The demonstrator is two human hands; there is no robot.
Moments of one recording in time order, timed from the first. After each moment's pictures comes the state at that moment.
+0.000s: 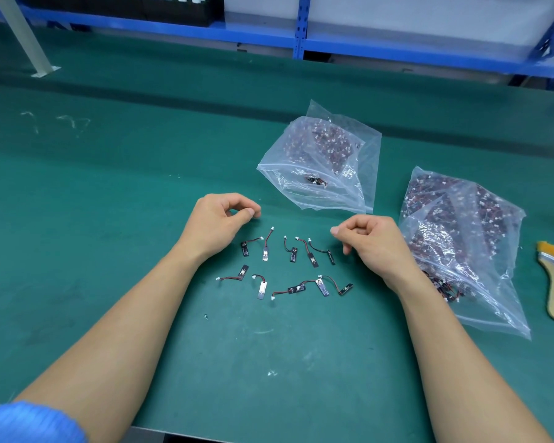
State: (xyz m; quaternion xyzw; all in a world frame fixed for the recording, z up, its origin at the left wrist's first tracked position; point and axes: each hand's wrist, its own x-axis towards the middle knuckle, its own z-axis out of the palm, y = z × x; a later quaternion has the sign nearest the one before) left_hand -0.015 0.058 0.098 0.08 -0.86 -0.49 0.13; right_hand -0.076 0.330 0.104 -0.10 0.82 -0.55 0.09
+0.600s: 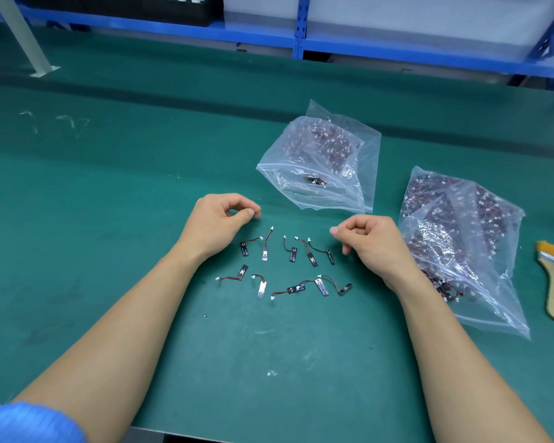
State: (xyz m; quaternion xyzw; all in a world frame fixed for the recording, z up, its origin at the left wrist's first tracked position) left_hand -0.016 0.056 0.095 0.08 -0.86 -0.49 0.13; right_hand -0.074 0.328 0.106 -0.10 0.83 -0.55 0.09
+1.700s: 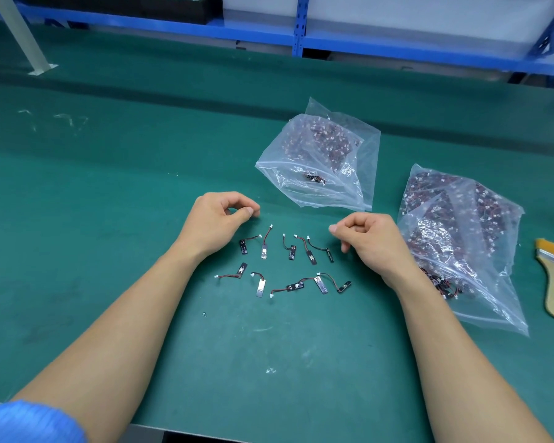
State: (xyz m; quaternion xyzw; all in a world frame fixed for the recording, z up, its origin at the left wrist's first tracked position) left_hand -0.015 0.057 0.096 0.08 -0.86 -0.49 0.12; right_hand -0.075 0.329 0.104 -0.10 0.83 -0.54 0.09
